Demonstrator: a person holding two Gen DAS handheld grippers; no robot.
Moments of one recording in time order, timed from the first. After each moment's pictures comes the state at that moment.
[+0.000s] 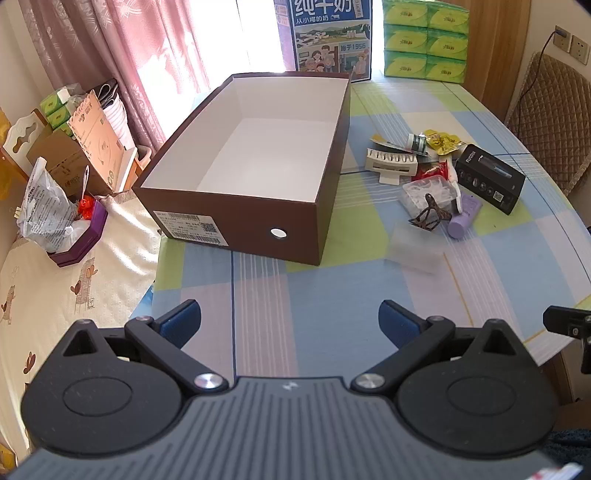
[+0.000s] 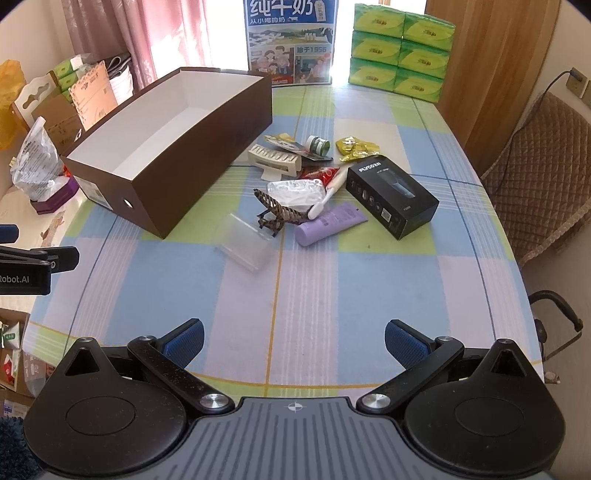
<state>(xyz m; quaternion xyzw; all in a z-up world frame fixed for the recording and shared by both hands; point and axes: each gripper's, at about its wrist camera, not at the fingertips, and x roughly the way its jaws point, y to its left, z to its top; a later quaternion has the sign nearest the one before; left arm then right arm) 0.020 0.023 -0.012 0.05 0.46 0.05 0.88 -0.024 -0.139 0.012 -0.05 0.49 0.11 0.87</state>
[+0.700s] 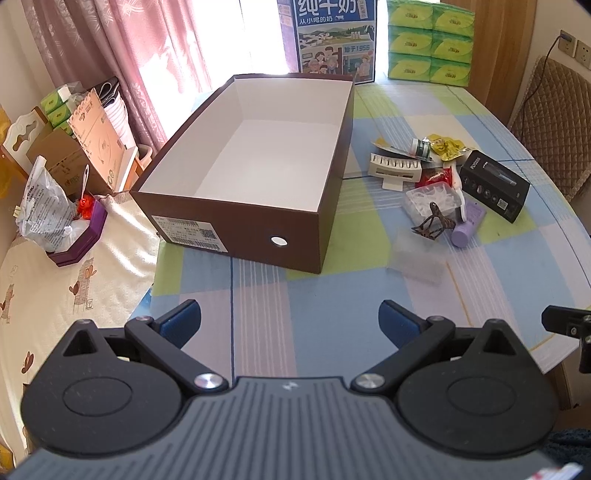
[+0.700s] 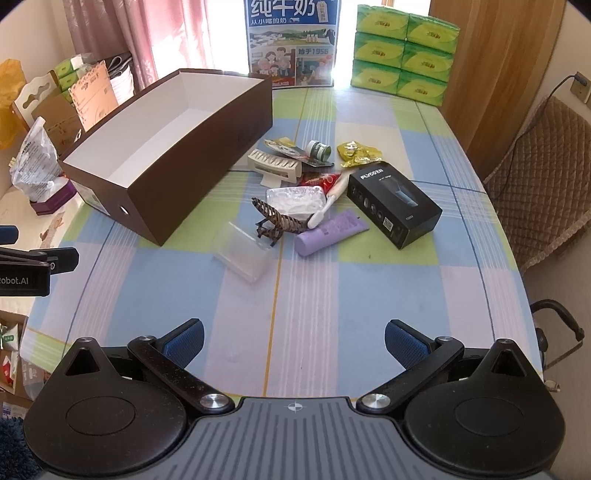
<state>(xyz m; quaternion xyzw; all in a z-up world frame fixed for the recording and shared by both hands) 0.035 0.024 -0.011 0.04 0.46 0.05 0.88 -0.009 -0.137 0.013 -0.05 0.49 0.11 0.86</state>
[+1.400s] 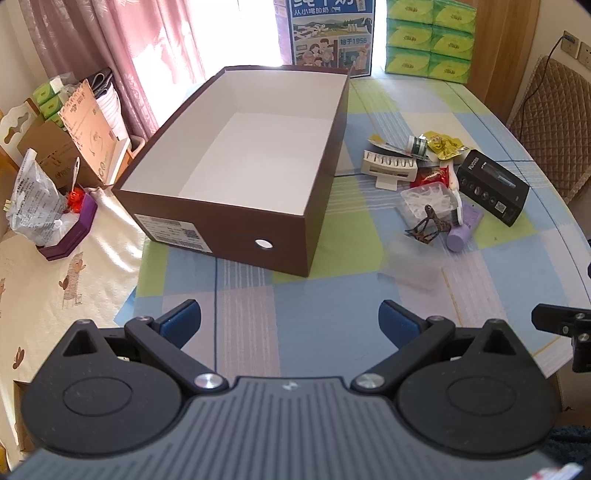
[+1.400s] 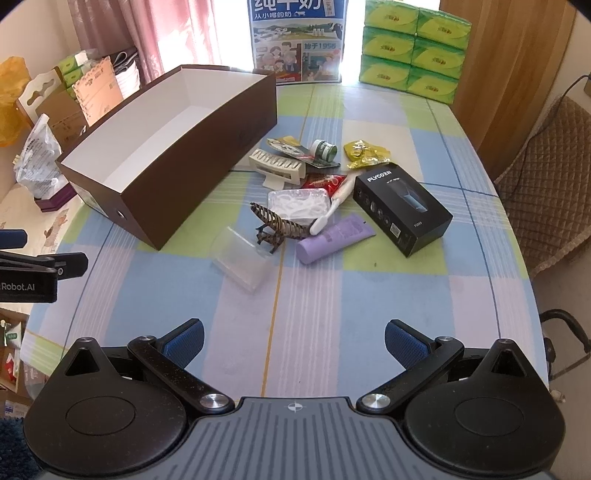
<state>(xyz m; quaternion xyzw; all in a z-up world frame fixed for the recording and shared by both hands) 0.054 0.016 -0.020 0.03 0.48 0.04 0.88 0.013 -0.143 0.005 -0.05 0.49 0.13 0.86</state>
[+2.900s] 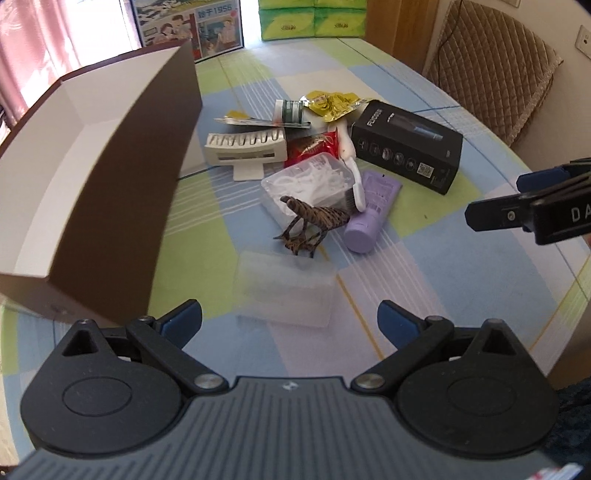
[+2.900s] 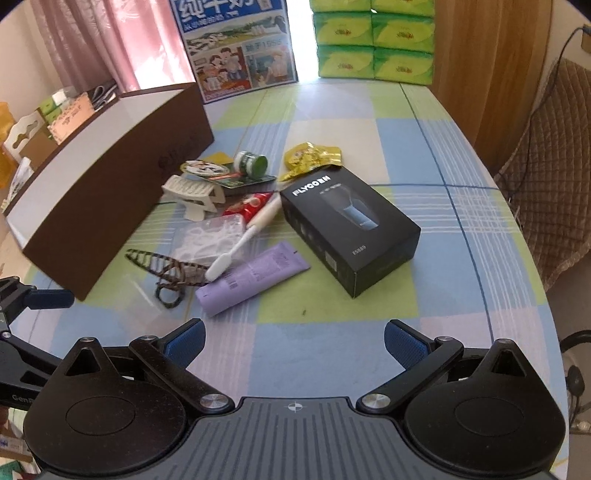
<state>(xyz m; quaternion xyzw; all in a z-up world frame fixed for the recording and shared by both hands) 0.137 -0.088 -0.117 0.07 0.49 -0.11 0.86 0.109 -0.247 -0.060 0.01 0.48 0.14 0.87</state>
